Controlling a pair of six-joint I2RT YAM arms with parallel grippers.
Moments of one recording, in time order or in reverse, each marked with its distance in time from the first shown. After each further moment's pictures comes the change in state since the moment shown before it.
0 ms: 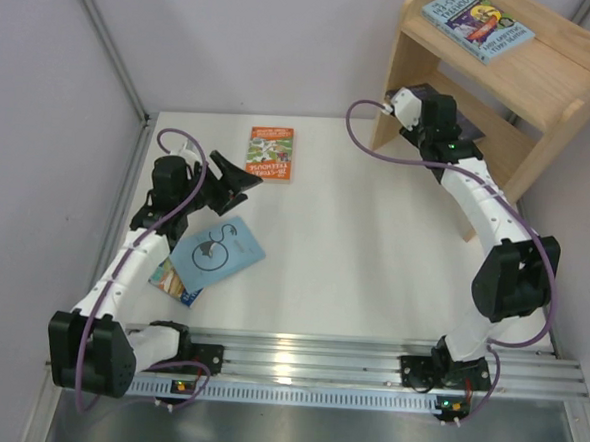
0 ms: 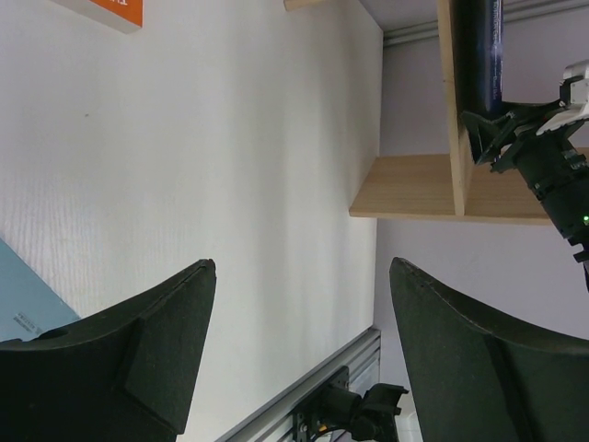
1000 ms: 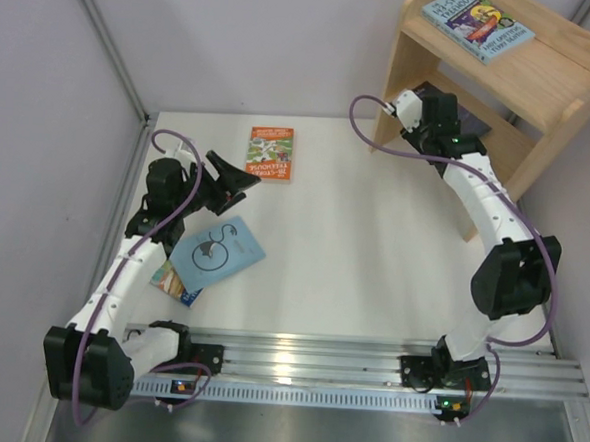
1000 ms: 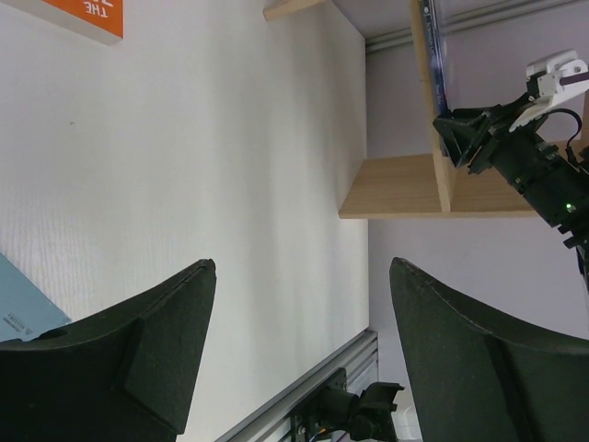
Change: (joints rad) left arm 0.000 -0.067 -0.009 -0.001 0.000 -0.003; right arm -0.007 0.012 0.070 -0.169 -0.068 0.111
